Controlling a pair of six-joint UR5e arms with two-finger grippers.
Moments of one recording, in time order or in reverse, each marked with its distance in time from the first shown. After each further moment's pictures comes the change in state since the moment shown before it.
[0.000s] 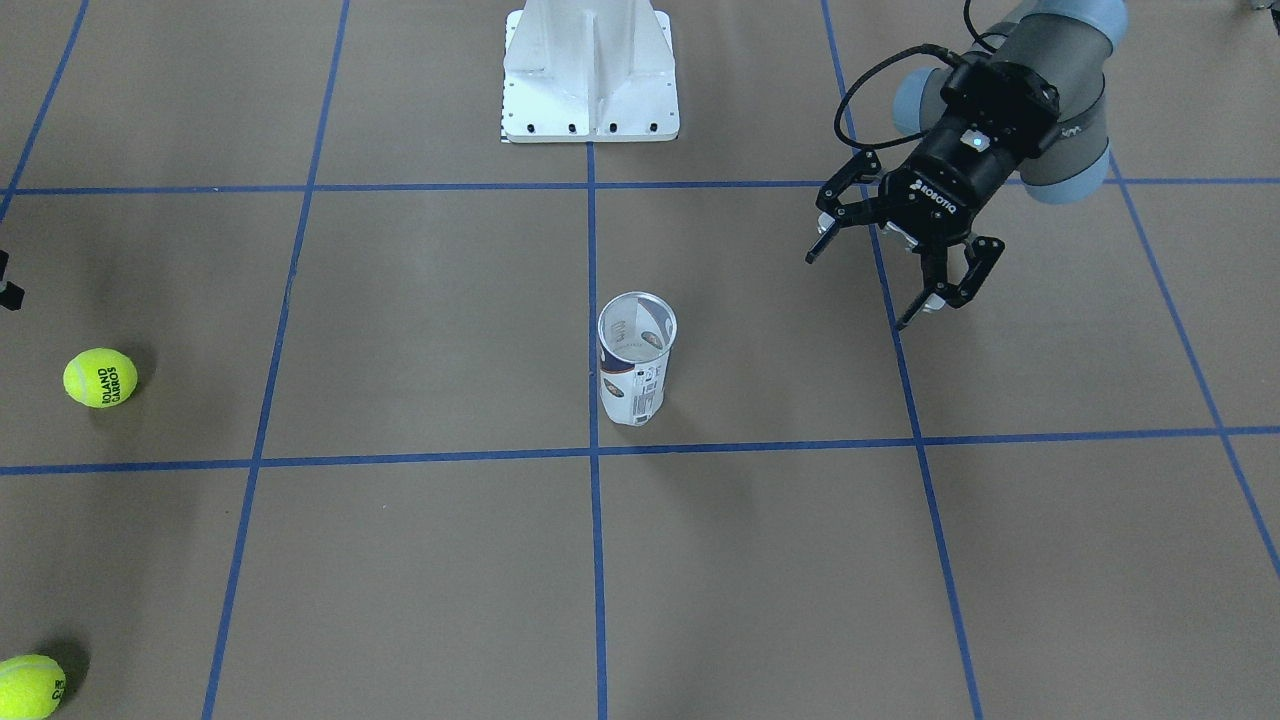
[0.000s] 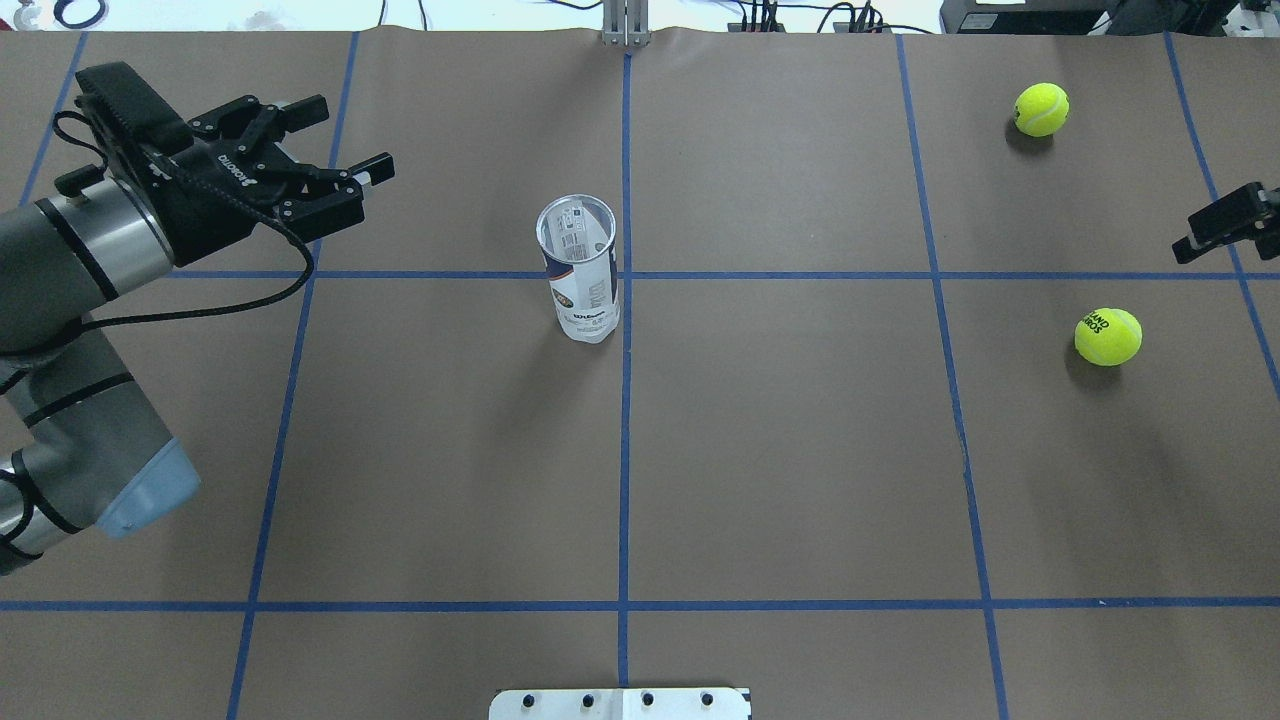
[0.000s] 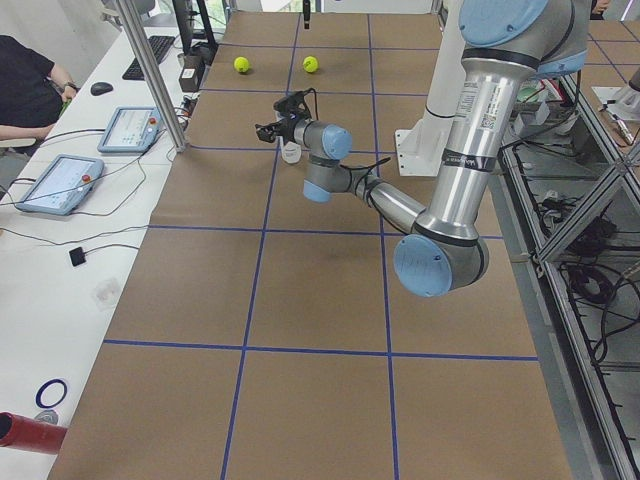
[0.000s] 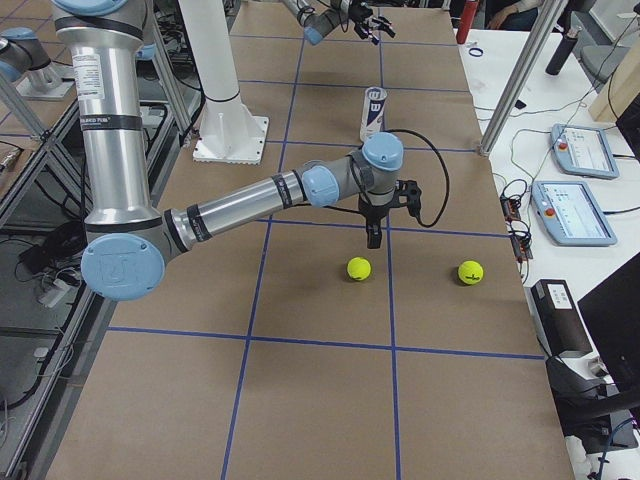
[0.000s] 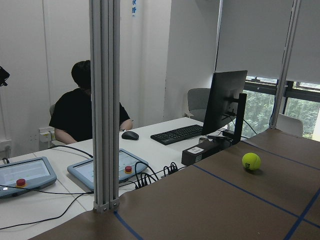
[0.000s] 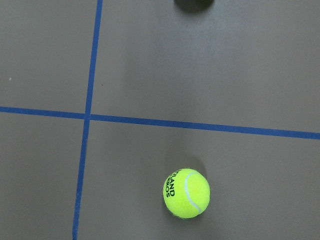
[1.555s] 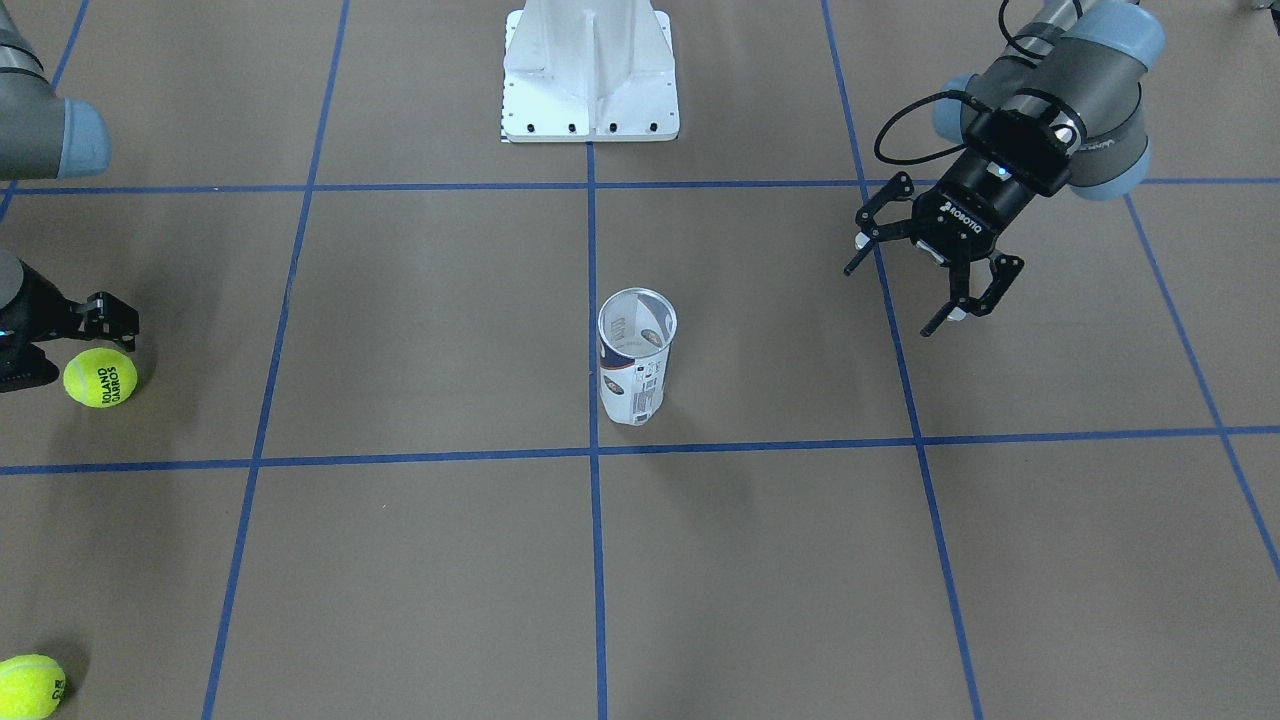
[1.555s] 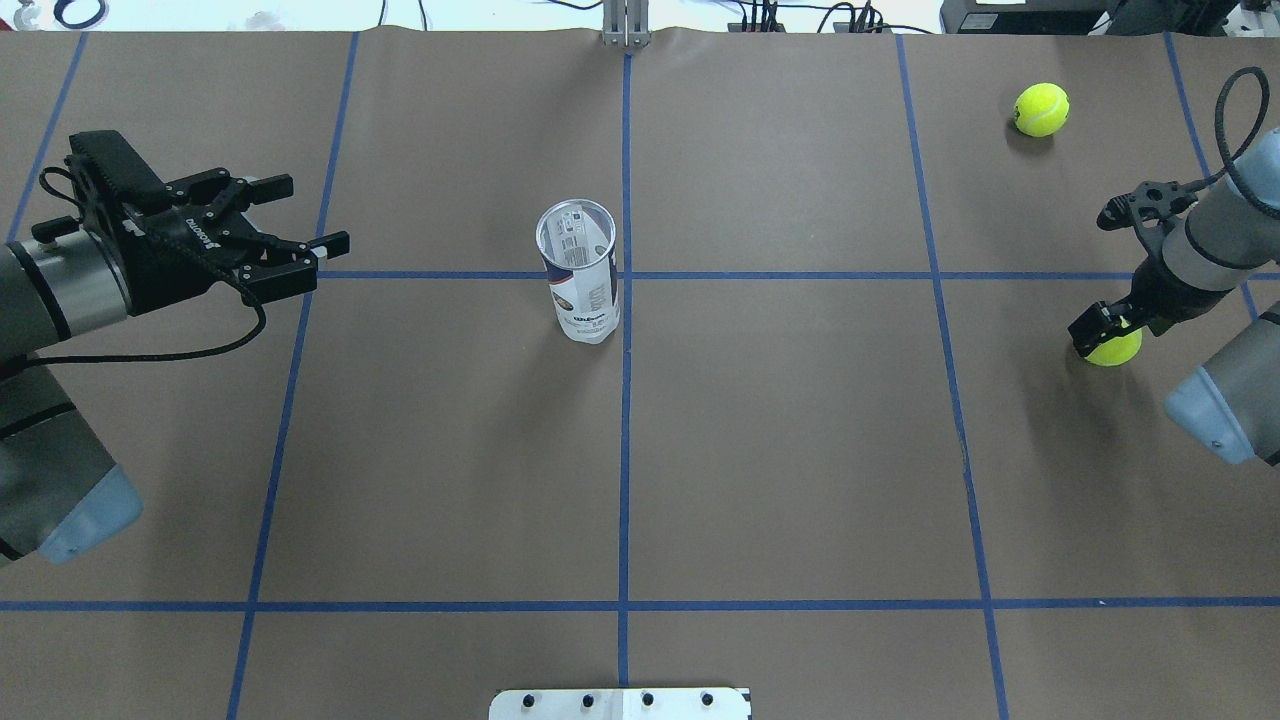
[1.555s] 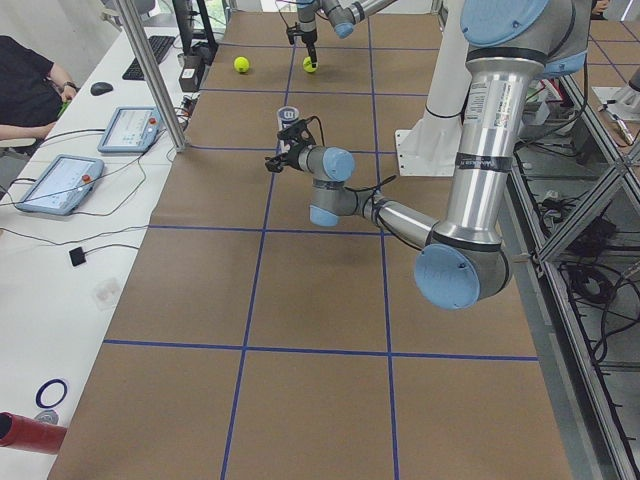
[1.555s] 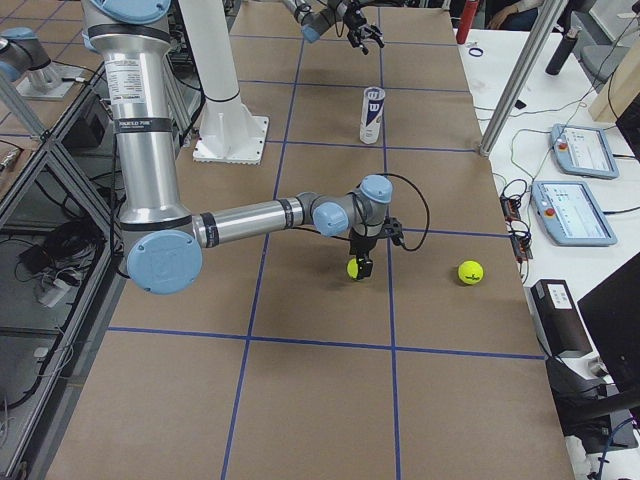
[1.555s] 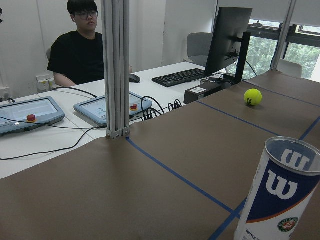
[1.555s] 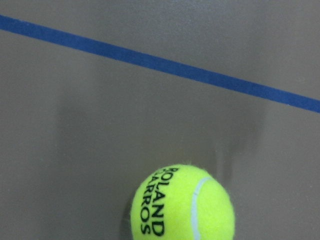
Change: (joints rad) left arm -0.004 0.109 0.024 0.000 -0.127 0.003; right arm -0.244 0.061 -0.258 0.131 -0.198 0.008
